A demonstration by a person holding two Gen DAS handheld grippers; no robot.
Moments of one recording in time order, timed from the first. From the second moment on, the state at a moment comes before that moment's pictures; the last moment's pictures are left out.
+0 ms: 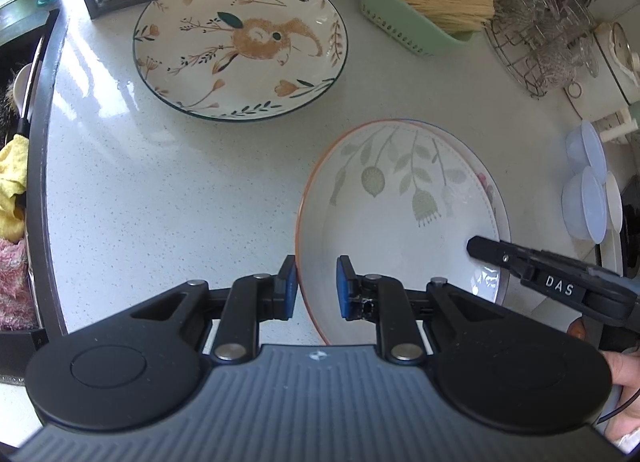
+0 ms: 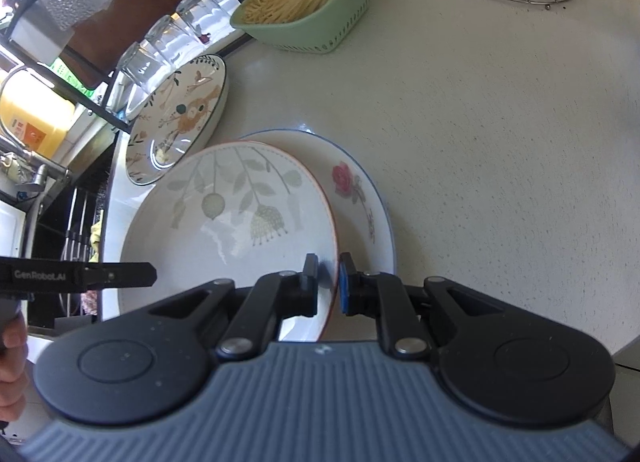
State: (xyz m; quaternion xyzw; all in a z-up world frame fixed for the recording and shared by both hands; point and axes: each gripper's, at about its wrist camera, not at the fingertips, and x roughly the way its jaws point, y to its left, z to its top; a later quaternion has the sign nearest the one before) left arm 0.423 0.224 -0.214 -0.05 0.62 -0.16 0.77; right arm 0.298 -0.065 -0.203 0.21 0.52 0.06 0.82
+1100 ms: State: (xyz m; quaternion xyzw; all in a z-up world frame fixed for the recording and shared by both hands) left arm 0.396 0.231 -0.178 -0.11 0.54 -0.09 0.83; right arm 0.290 -0.059 -0.174 0.07 0.43 0.07 0.90
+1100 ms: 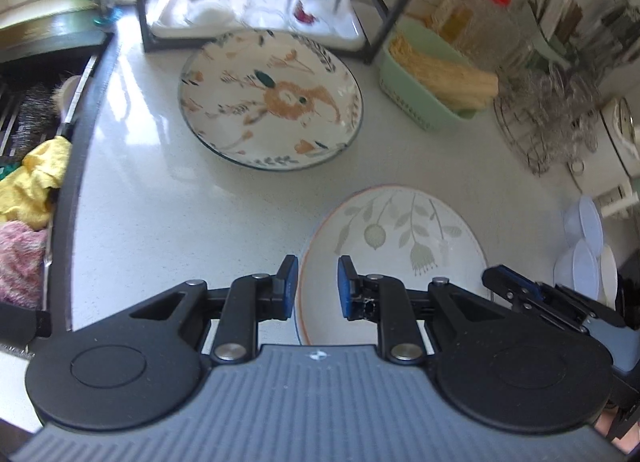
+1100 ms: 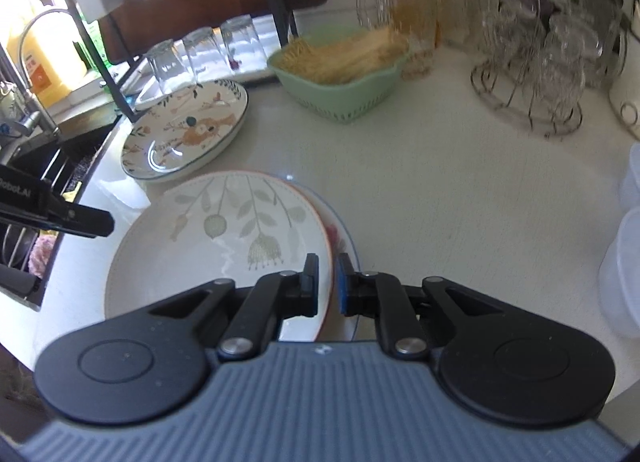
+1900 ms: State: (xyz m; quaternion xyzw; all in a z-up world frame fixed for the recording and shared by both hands) left arm 0.315 0.172 -0.072 -0.09 0.41 -0.06 0.90; right arm 0.235 -0.118 -0.063 0.13 0.34 0.14 0.92
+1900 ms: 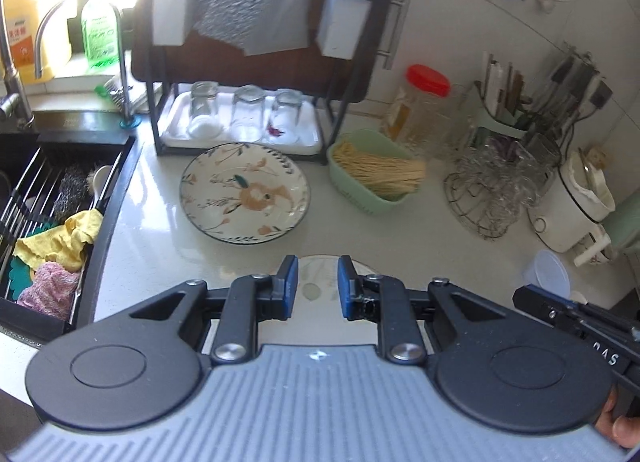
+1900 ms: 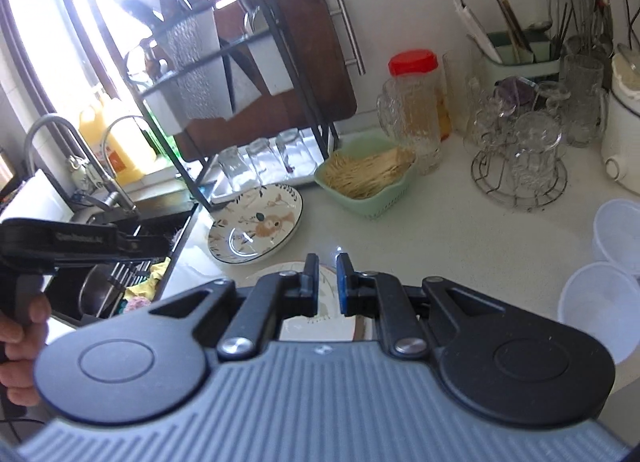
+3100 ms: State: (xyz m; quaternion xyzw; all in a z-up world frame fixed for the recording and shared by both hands) left arm 0.187 0.160 -0.099 -0.14 0.41 0.00 0.90; right arm 0.163 -0.116 -0.069 0.07 0.36 0.23 0.90
